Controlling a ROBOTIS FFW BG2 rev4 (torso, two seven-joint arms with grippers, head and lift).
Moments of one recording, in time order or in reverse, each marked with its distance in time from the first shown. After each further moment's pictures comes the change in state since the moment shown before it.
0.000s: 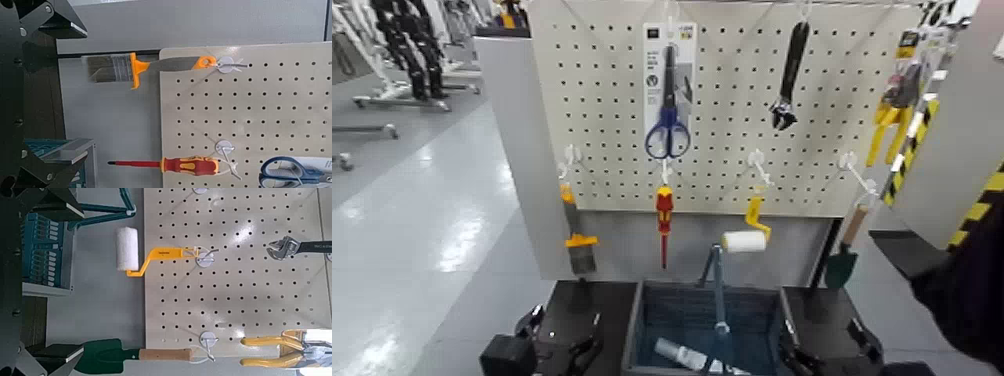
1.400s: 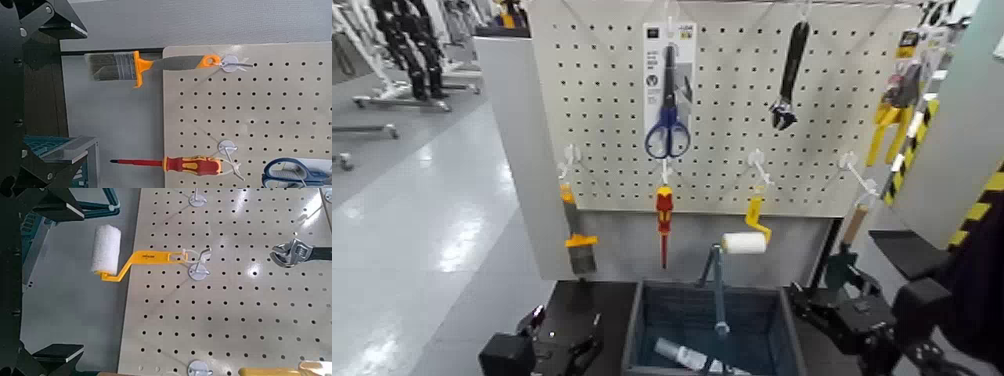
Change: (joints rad) left arm -0.003 -0.002 0.006 0.003 0.017 0.012 -0.022; right arm -0.209 -0.039 -0.151 -0.006 -0.007 0.269 0.383
